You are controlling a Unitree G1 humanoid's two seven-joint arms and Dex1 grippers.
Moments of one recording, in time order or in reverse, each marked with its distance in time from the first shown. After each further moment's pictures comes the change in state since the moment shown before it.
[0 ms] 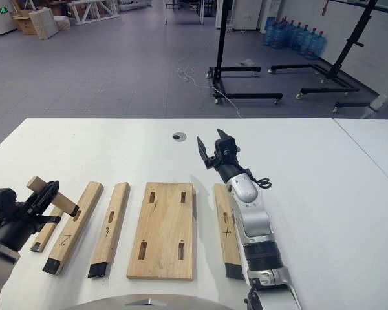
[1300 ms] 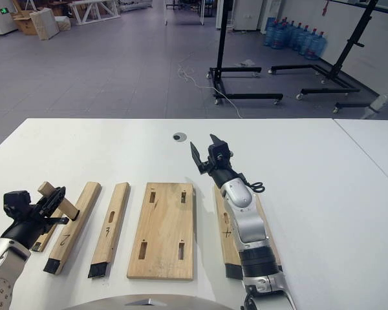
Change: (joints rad) left arm -0.055 -0.002 -0.070 0.124 0.143 -0.035 0.009; right arm 0.037 0.031 0.036 -0.030 -0.004 0.012 0.003
